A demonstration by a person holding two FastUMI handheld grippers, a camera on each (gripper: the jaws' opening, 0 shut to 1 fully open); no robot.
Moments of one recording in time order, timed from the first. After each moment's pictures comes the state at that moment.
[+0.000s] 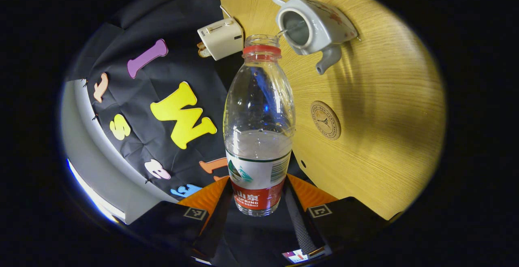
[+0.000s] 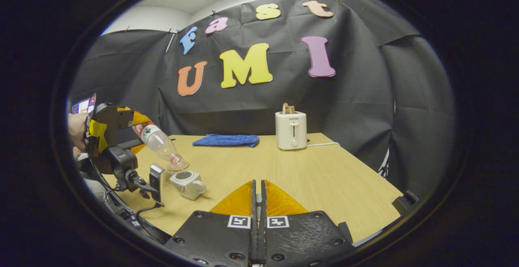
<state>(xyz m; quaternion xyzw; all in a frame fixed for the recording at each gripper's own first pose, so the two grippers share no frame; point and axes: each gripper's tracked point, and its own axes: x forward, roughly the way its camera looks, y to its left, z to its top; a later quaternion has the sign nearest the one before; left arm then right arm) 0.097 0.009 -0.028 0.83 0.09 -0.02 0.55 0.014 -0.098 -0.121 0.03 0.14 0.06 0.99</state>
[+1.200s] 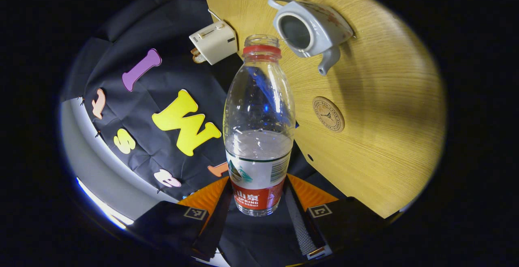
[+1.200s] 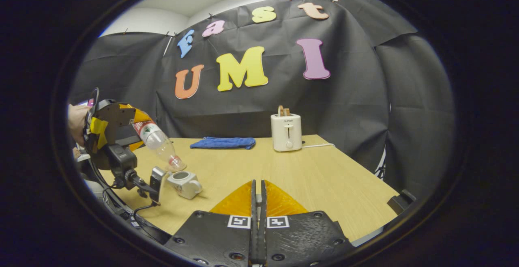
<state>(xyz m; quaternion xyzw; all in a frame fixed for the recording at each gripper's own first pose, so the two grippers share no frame) 0.101 0.001 -0.008 0.86 0.09 -0.01 0.51 0.008 -0.112 -0.120 0.04 0.13 0.05 0.99</state>
